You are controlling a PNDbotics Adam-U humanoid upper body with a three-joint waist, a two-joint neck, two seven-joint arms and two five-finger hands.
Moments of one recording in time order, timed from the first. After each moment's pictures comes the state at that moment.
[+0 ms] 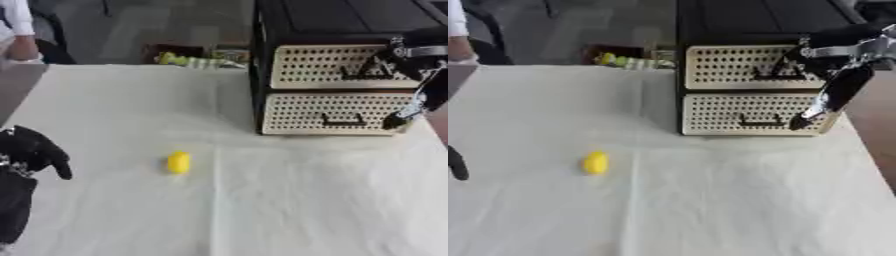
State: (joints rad) left arm -0.19 0.16 0.05 -1.99 0.37 -0.27 -0.37; right arm -0.97 -0.95 0.33 -1.29 0.46 -0.37 0.79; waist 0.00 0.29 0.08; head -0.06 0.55
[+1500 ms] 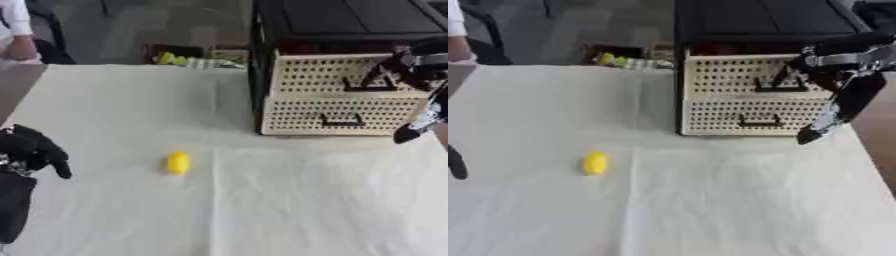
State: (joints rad) left arm -0.20 0.16 0.05 -1.99 0.38 -0.26 -0.36; right arm -0.85 -1.03 0.31 -1.45 0.32 -0.32 0.84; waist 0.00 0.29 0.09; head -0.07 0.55
